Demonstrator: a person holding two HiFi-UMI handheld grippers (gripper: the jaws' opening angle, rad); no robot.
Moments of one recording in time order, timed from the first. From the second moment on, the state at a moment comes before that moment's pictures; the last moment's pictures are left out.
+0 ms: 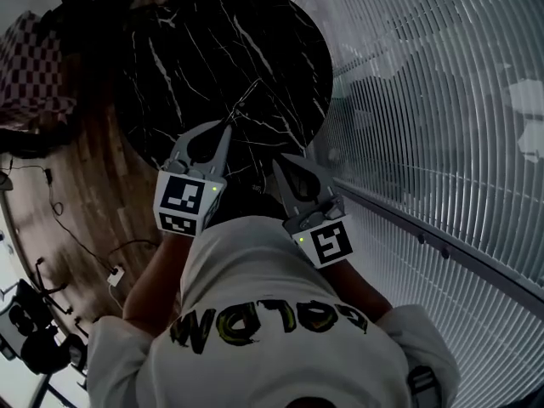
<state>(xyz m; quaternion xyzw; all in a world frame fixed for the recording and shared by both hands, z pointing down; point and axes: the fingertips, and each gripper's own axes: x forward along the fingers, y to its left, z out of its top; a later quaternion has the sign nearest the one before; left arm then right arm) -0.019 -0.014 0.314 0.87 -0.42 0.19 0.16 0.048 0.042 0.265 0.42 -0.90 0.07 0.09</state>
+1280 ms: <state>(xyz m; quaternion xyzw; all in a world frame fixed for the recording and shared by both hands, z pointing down) -0.002 0.025 0.300 0.88 -0.35 0.16 0.26 0.051 0.013 0.289 0.46 -0.88 0.05 0.14</state>
